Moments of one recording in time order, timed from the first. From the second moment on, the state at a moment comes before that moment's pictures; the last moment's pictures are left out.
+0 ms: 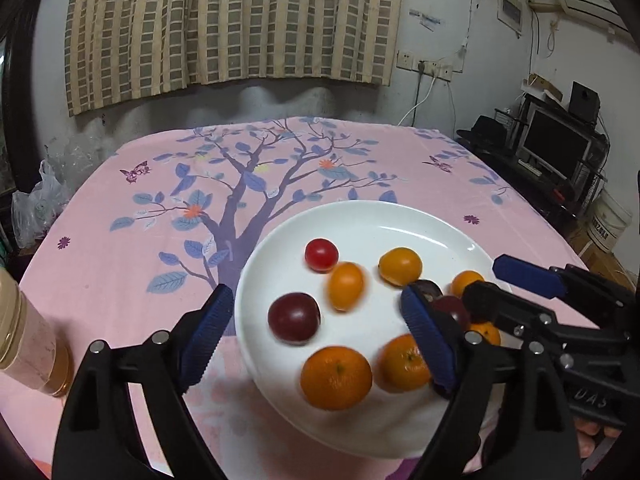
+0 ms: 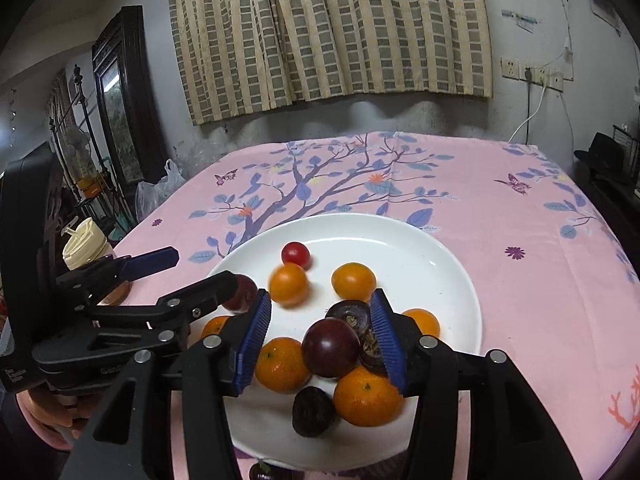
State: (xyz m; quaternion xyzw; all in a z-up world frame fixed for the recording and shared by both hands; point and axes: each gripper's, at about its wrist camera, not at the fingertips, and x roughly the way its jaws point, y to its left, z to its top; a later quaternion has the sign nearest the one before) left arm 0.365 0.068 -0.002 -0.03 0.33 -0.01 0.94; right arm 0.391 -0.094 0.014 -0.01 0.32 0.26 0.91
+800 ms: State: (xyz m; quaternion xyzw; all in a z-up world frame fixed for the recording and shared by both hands) left arm 0.290 0.075 -0.019 -0.01 0.33 0.03 0.94; right arm 0.295 -0.146 -0.031 -0.06 0.41 0.29 0.86
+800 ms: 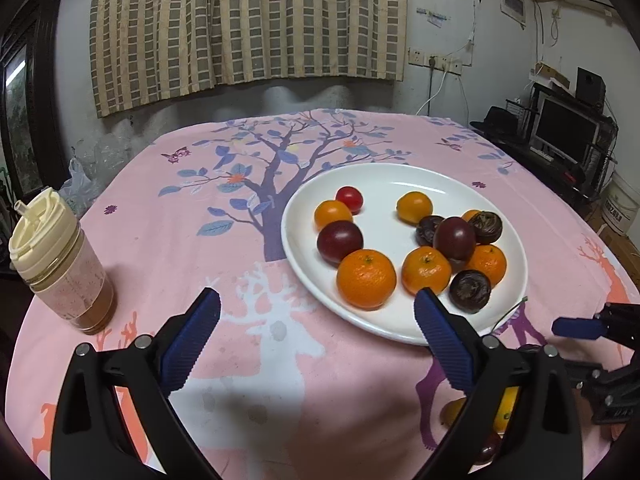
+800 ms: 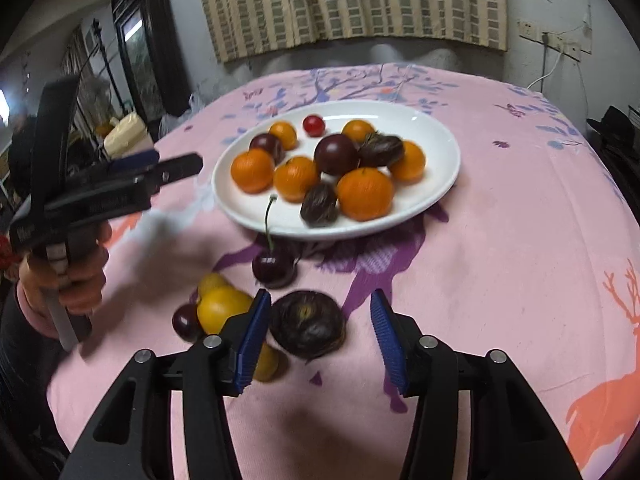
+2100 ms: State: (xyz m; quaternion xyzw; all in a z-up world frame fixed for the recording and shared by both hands) left arm 0.214 0.005 -0.048 0.08 0.41 -0.25 0.88; right arm 0.306 -0.156 -0.031 -0.01 0.42 0.30 0.86
